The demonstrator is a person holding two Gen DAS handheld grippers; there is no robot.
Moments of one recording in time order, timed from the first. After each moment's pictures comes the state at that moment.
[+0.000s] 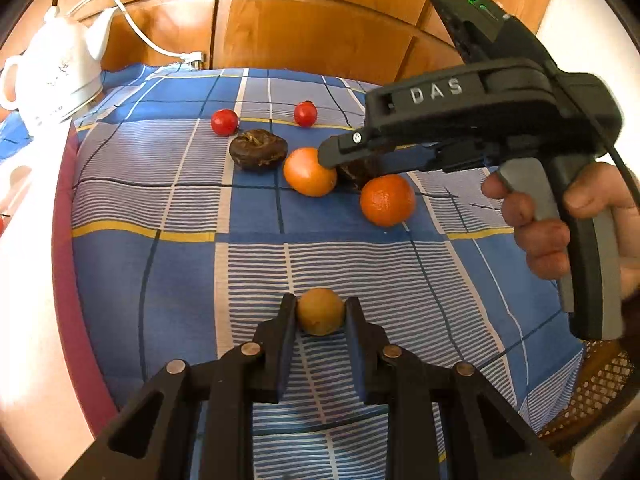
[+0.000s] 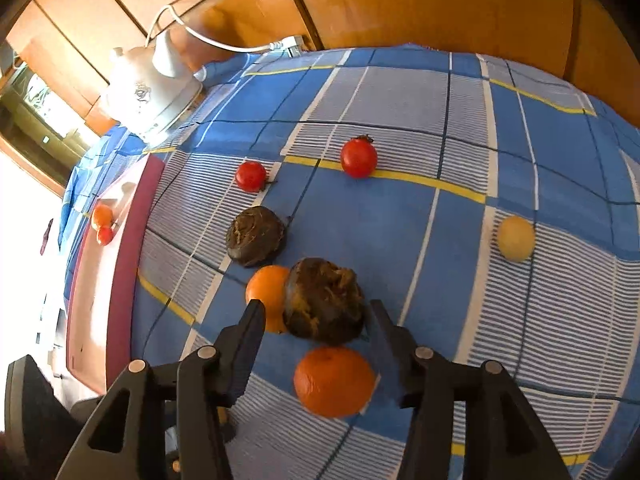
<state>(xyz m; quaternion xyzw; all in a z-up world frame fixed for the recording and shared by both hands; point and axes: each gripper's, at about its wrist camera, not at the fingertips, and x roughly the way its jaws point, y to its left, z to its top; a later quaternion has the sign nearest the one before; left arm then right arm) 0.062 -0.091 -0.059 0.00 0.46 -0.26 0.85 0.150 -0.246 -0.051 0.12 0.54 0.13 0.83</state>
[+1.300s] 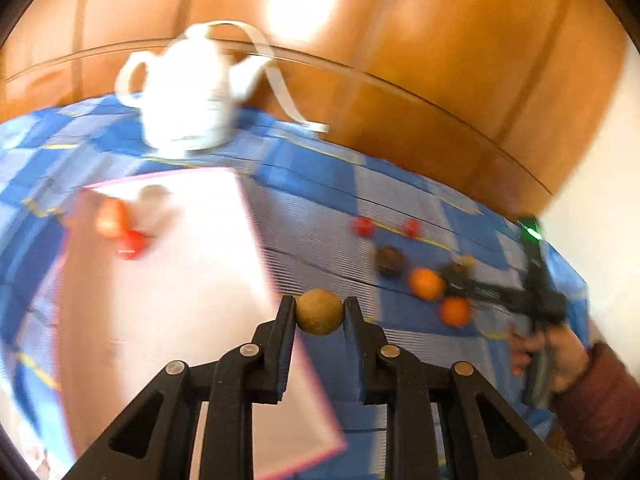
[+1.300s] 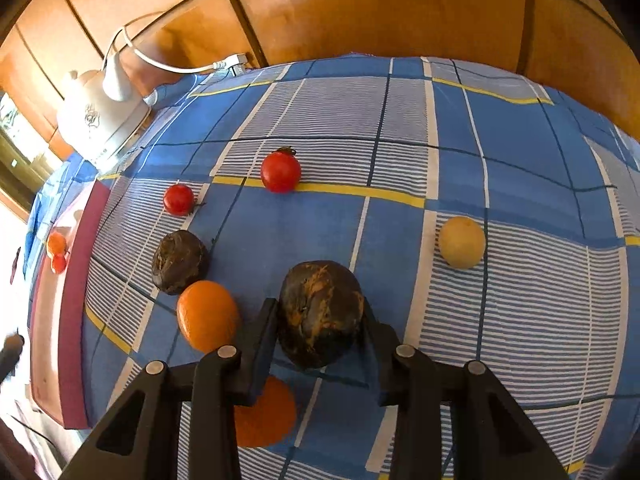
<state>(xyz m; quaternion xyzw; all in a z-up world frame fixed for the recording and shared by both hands) 0.078 0.054 0.017 -0.11 0.41 -0.13 0.90 0.156 -0.264 -0.072 0.09 0.51 0.05 0.85</state>
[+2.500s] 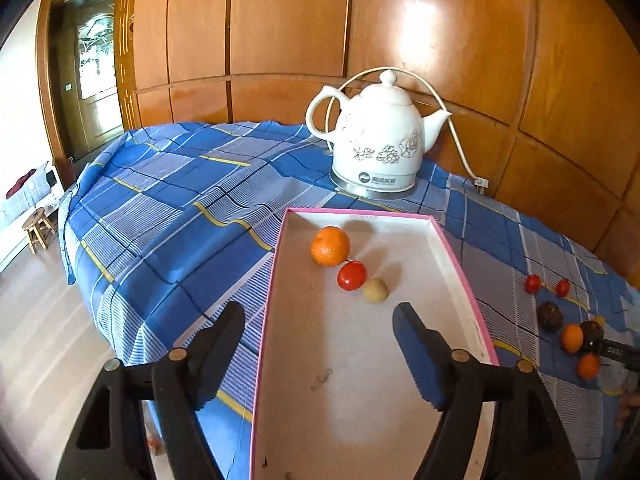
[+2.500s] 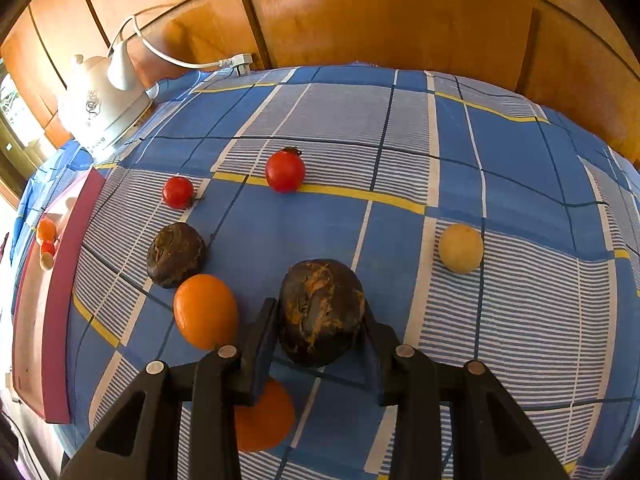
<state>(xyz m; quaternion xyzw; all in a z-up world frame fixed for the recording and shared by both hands) 0.055 0.142 0.014 -0.07 0.35 0.10 0.93 0.152 -0.258 -0.070 0.06 0.50 0.04 0.86</state>
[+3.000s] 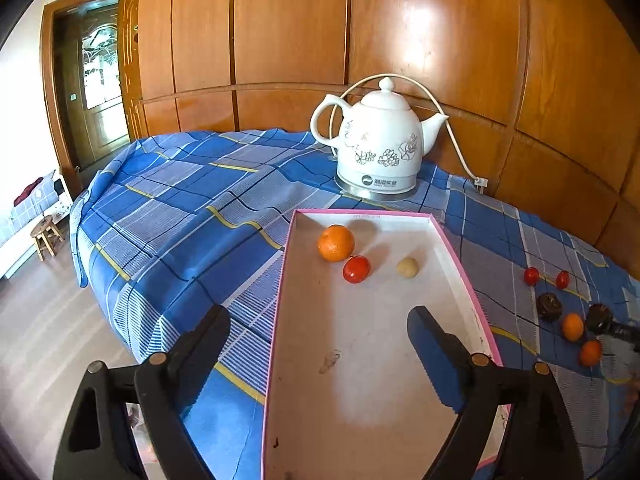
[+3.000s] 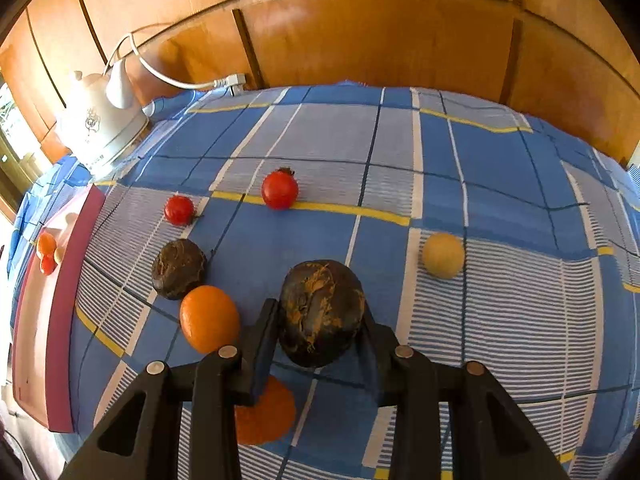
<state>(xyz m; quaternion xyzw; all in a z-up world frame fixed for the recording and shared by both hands) 0.037 0.137 0.018 -0.06 0.34 0.12 0.93 0.142 -0.259 -0.051 0.06 0.46 0.02 0.88</state>
